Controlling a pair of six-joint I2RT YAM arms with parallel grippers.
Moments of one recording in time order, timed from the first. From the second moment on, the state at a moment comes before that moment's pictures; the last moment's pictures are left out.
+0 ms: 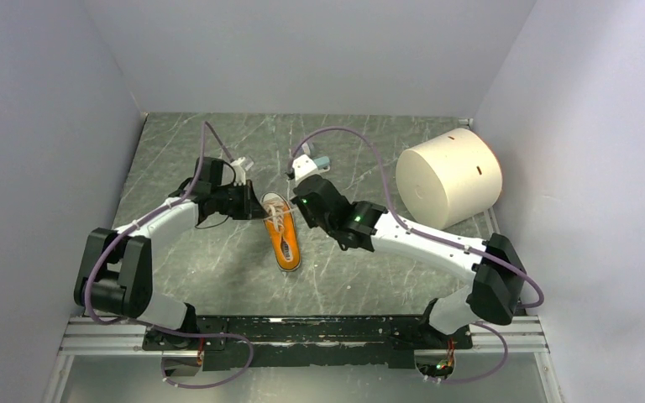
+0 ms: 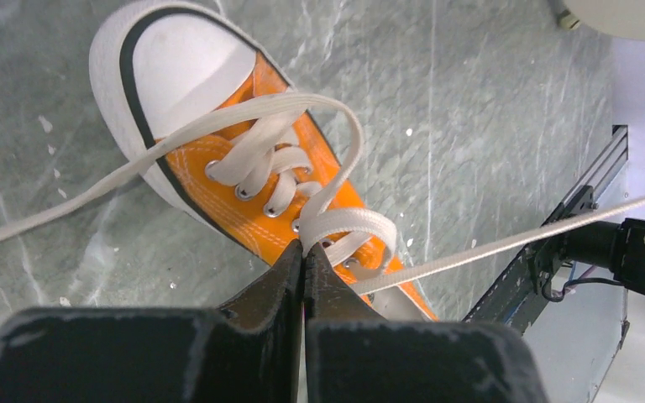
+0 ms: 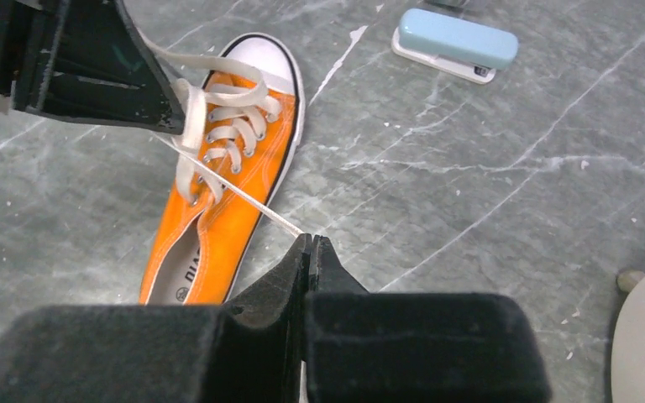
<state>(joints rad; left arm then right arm) -0.23 1.47 0.80 -0.18 0.61 -0.29 1.03 1.48 1.17 -0.32 0.43 0.12</state>
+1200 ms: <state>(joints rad) -0.23 1.55 0.84 -0.04 0.87 -0.40 0.66 1.66 1.02 0.19 -0.24 0.57</state>
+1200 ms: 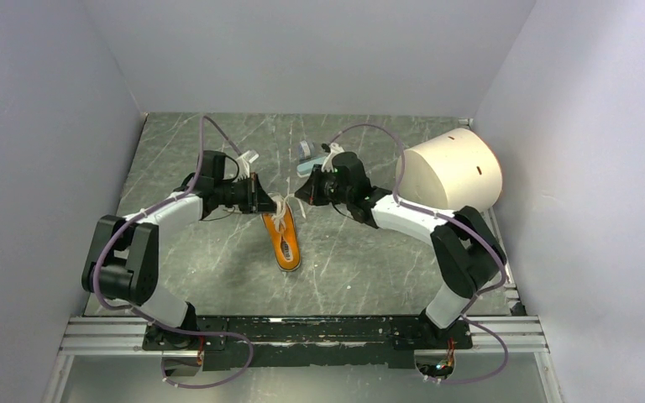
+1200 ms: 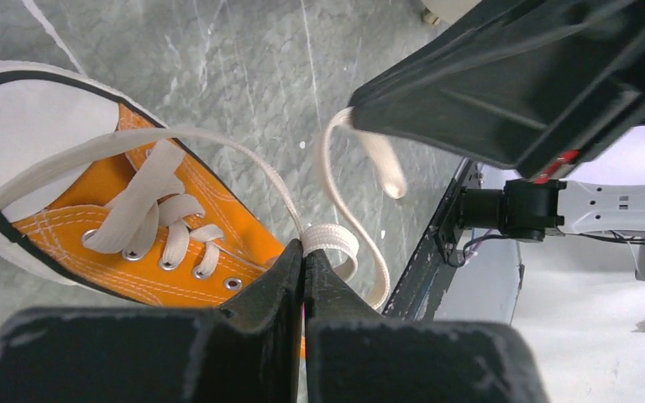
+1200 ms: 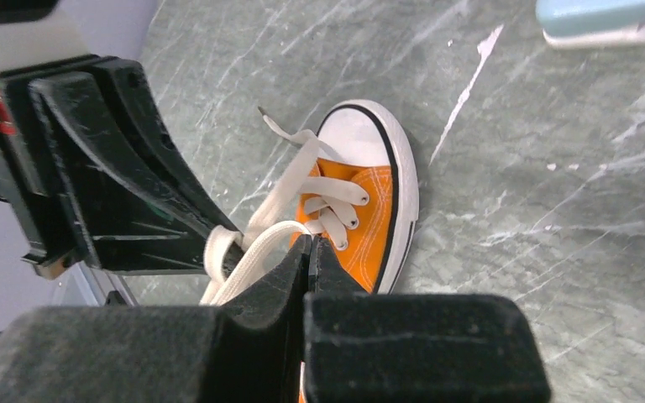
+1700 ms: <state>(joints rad) -0.23 1.58 0.84 0.03 0.93 -0.45 0.66 1.82 0.96 0.45 -0.25 0.85</state>
